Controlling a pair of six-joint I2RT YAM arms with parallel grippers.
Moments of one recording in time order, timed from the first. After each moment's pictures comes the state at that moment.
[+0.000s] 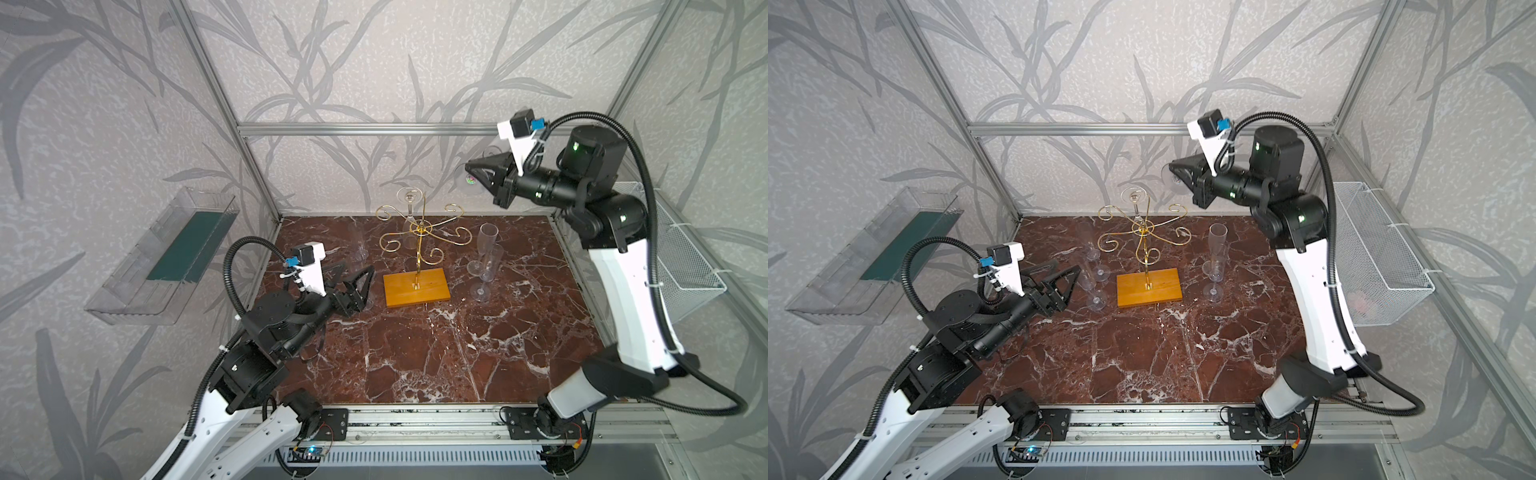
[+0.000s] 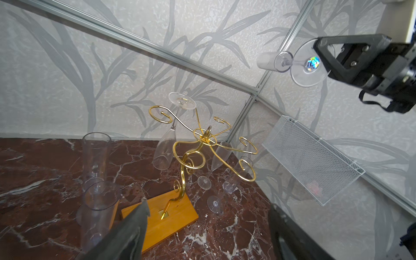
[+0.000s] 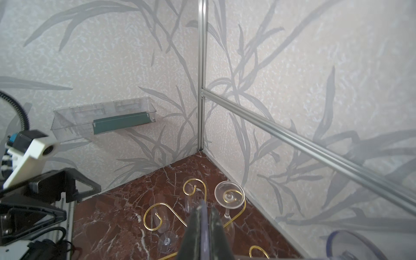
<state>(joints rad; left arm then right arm) -0.64 0.65 0.99 -0.37 -0.06 -0.47 0.42 1.48 2.08 -0.68 -0.59 -0.15</state>
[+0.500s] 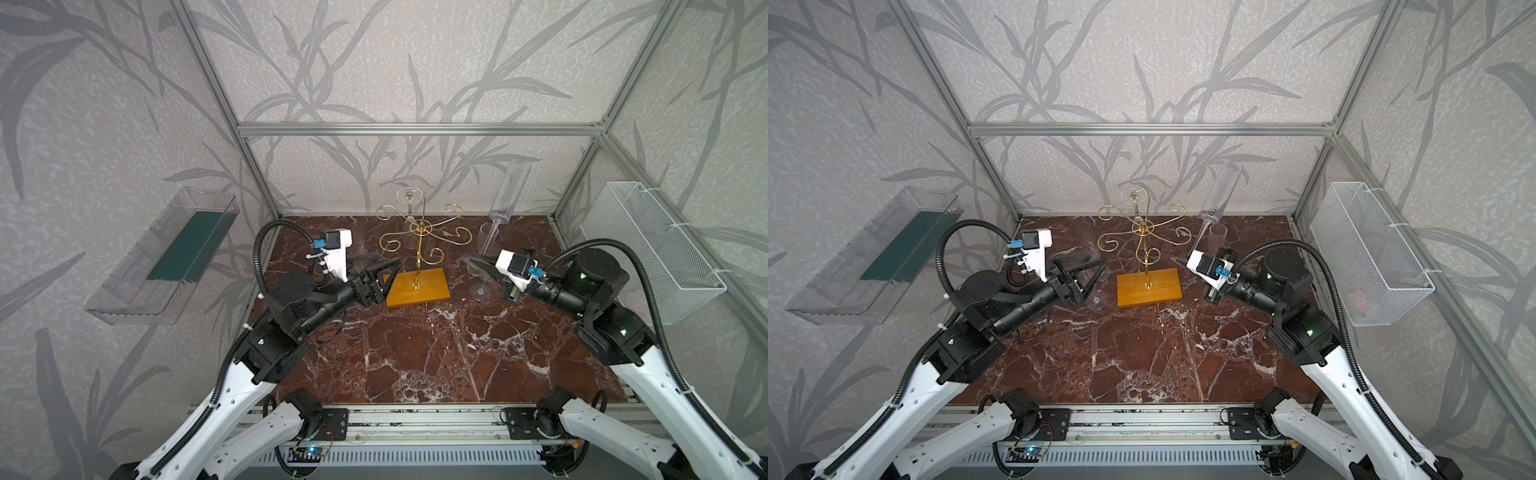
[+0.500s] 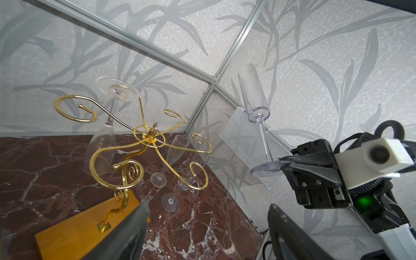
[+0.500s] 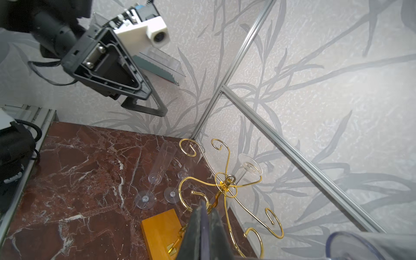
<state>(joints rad) -0.64 0.81 1.01 -0.20 0.21 -0.58 0.59 0.84 1.10 -0.28 -0.47 -0.57</state>
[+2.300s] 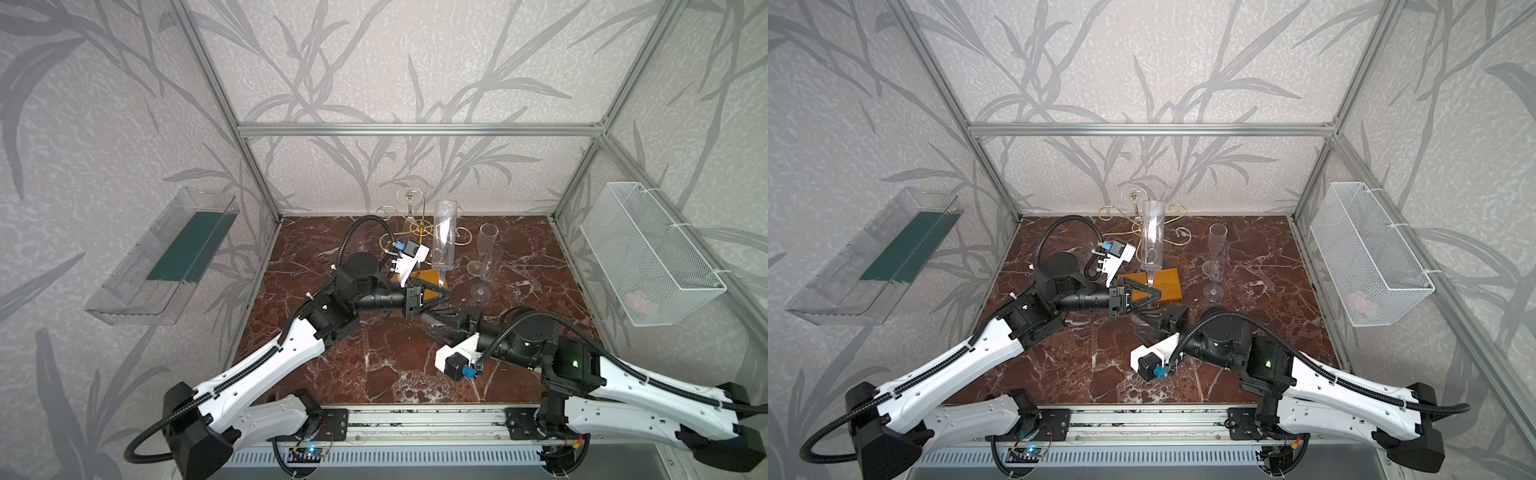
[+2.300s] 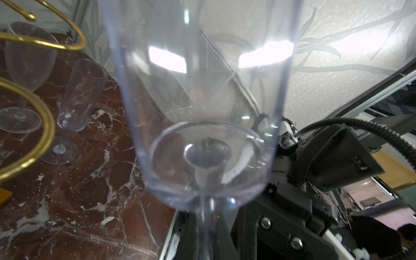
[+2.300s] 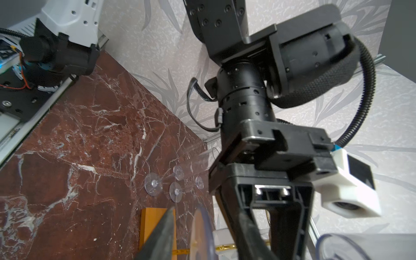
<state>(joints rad) -0.77 1.11 1.01 -0.01 0.68 -0.65 1.19 0.85 0.83 -0.12 0.03 -1.00</state>
